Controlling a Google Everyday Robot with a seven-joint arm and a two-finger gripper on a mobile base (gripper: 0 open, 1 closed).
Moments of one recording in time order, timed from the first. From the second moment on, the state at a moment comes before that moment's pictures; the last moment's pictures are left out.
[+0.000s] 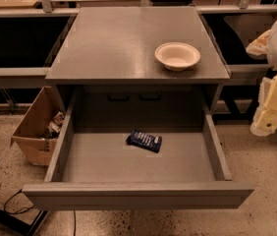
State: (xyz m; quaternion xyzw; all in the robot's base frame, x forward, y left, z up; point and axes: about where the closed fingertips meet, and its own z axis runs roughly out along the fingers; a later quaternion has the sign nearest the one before) arm 0.438 -0.217 0.976 -0.60 0.78 -0.03 0.16
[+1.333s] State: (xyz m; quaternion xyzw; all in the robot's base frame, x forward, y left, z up) arm 0.484 -0.162 0.887 -0.62 0.77 -0.03 0.15
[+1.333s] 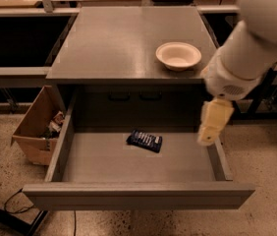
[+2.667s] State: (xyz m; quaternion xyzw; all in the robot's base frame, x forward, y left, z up) arm 0.583 -0.033 0.687 -0.59 0.79 0.05 0.14
